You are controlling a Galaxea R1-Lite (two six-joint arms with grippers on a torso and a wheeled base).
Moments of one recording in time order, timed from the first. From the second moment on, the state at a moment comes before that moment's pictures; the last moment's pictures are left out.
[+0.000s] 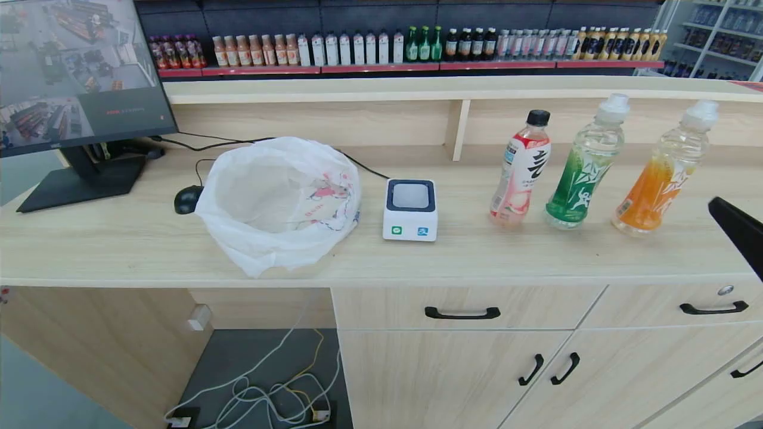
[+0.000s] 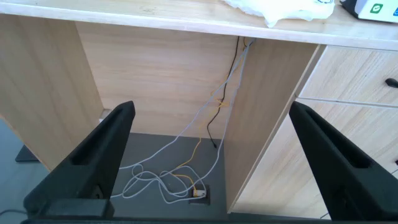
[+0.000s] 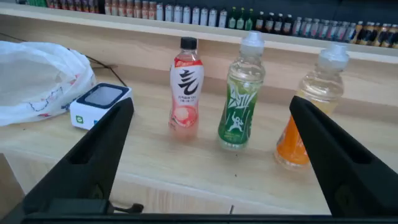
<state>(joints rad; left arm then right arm) 0.00 0.00 0.00 0.00 0.00 -0.01 0.14 1.06 -0.27 -1.13 0.08 -0.12</state>
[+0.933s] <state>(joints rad) 0.00 0.00 0.00 0.00 0.00 -0.01 0.43 1.83 -0.60 -1.48 -0.14 -0.08</state>
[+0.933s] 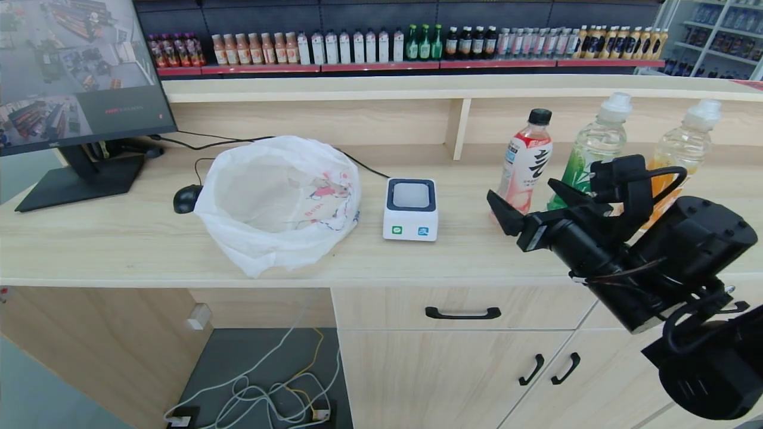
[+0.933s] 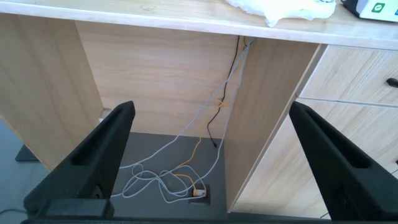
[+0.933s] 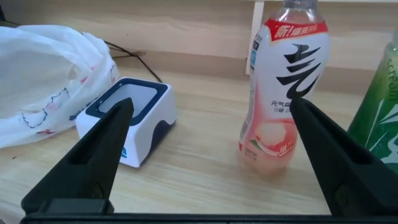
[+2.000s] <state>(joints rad) 0.00 0.00 0.00 0.00 0.00 -0.01 0.30 2.06 -0.84 -1.48 -0.14 -0.06</state>
